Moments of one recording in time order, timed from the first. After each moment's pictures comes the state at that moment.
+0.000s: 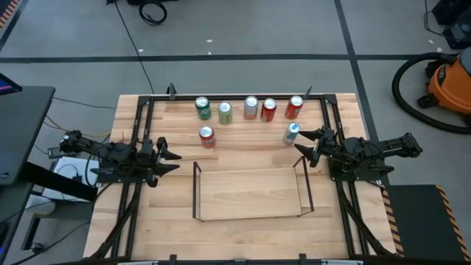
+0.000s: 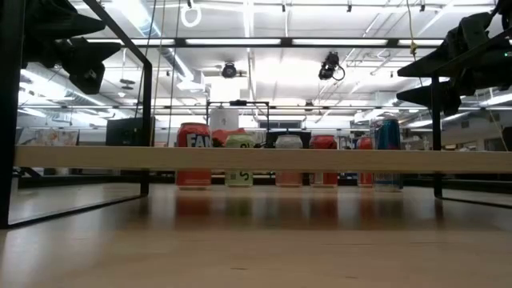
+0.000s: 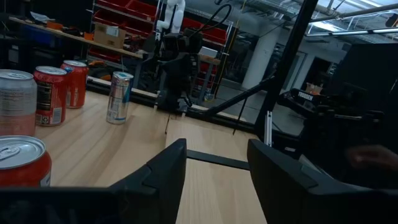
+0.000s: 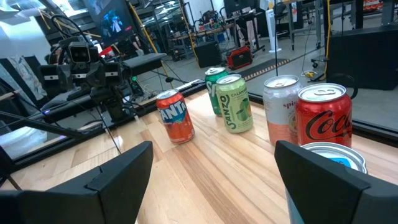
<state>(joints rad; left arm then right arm) -0.35 0.03 0.07 0.05 -0.30 -0.28 0.17 0.01 0.06 -0.10 0.60 0.31</state>
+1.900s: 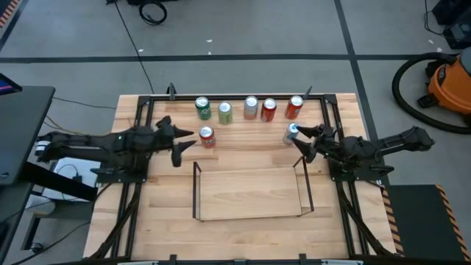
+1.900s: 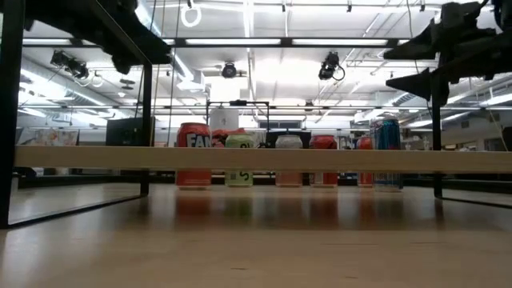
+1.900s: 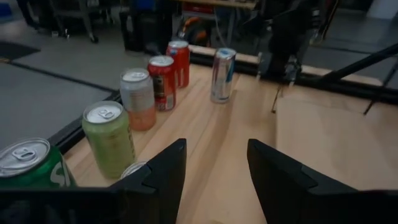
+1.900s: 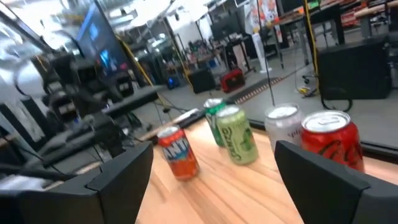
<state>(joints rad) 0.05 0.66 0.48 -0.07 -0.28 -0.14 0.17 0.31 0.06 0.33 0.68 0.32</state>
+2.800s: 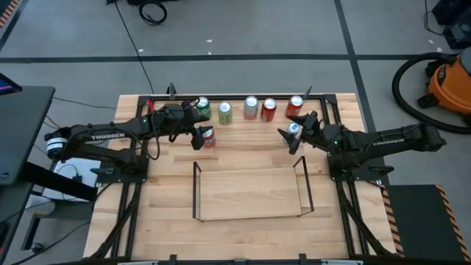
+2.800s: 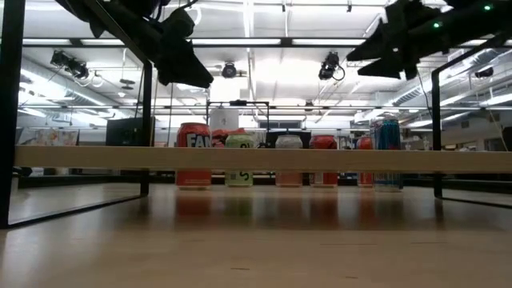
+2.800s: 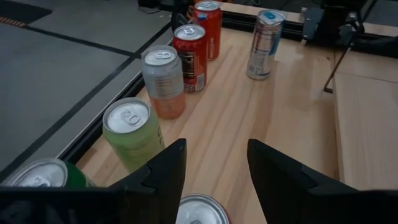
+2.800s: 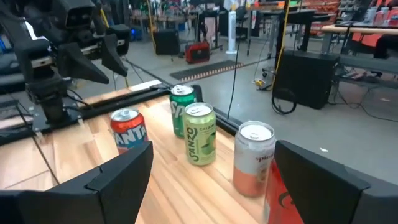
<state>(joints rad) 0.31 1.08 0.72 -0.08 -0.10 -0.03 -0.02 0.74 0.41 0.18 0.58 0.14</state>
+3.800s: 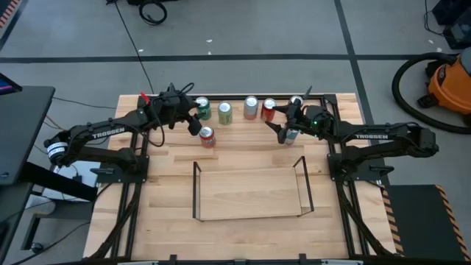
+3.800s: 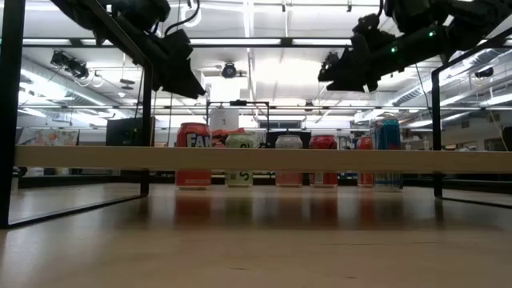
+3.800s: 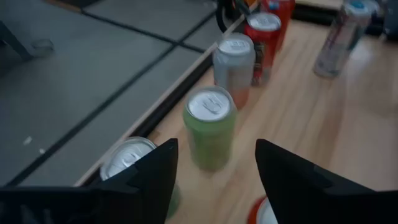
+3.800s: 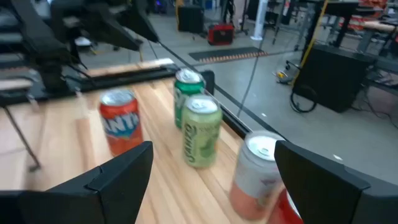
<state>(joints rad) 0.51 1.09 0.75 -0.14 -0.09 0.03 -0.35 1.02 0.49 0.33 0.13 -0.02</state>
